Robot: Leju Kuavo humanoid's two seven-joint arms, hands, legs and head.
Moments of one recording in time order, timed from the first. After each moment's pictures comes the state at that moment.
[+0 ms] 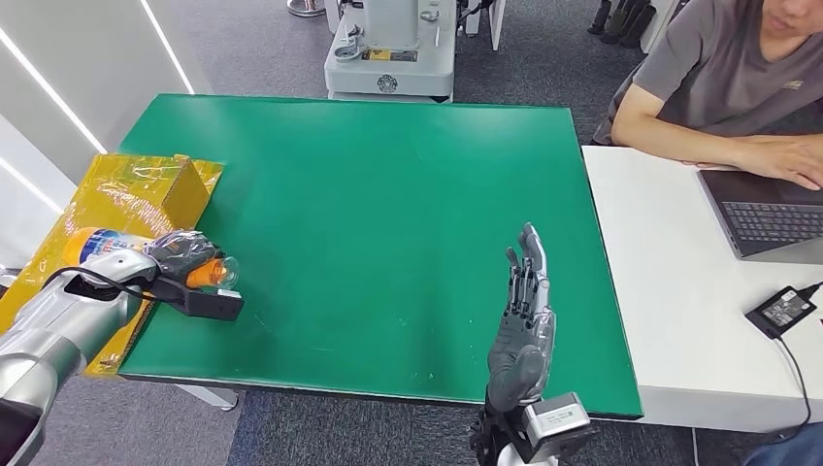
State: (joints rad) left arm -0.86 0.46 -0.83 -0.39 -1.02 0.00 -0.47; right arm -0.03 0.13 0.55 -1.54 0.10 -0.40 -0.69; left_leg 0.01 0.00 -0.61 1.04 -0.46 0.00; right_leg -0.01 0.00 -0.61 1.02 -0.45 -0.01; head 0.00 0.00
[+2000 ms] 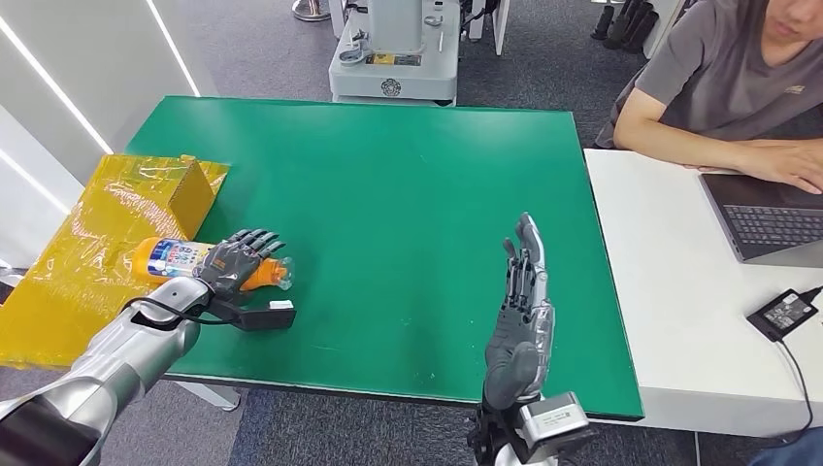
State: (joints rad) left arm -0.75 0.30 -0.80 -0.34 -1.00 0.27 -0.34; right arm -0.04 0.13 0.58 -1.58 0.15 -0.41 -0.64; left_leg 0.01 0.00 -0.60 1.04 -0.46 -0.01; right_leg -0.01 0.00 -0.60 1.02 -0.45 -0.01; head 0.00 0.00
